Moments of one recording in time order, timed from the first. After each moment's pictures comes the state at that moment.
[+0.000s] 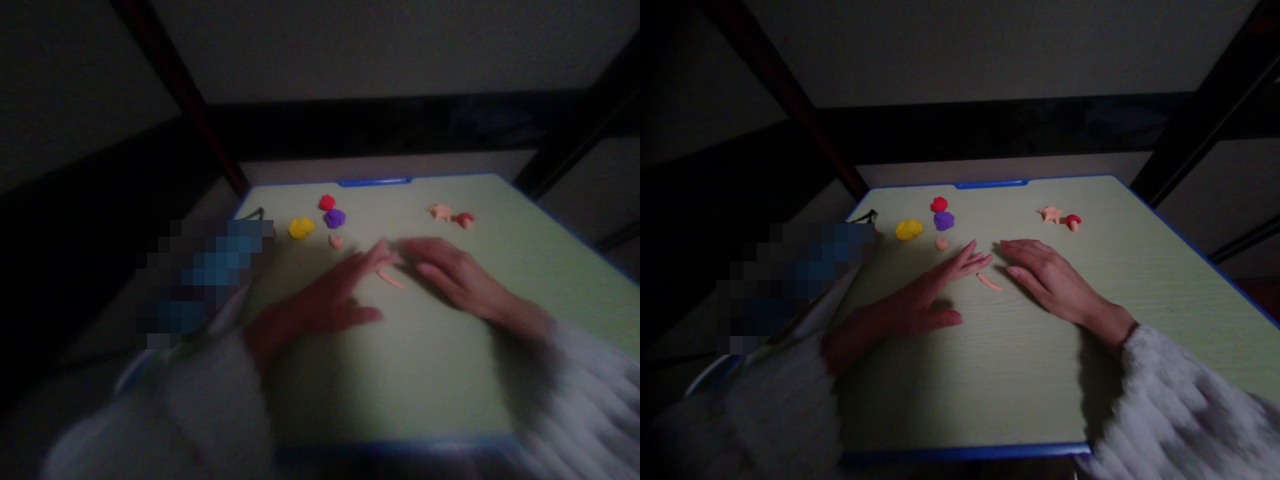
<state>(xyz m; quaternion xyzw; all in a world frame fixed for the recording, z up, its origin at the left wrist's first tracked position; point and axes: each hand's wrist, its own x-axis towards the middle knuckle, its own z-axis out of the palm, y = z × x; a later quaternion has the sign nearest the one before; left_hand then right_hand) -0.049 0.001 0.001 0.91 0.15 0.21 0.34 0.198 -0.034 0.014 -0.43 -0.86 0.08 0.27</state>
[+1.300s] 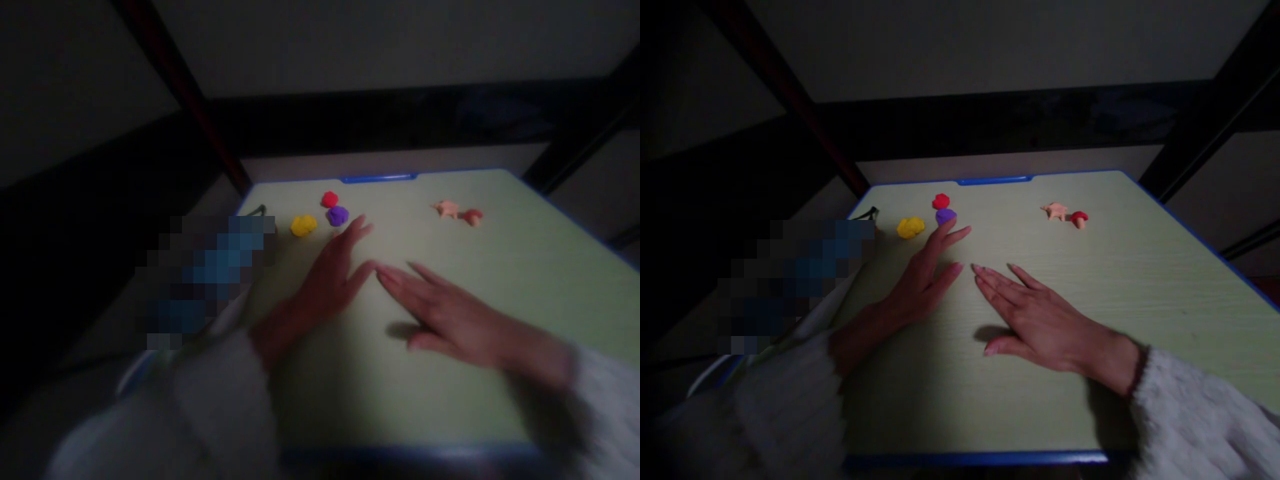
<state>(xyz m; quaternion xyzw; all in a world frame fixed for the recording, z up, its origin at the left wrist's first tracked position) -0.040 0.005 -0.001 0.84 0.32 0.37 0.22 0.178 -0.058 0.004 -0.35 -0.93 0.06 0.09</state>
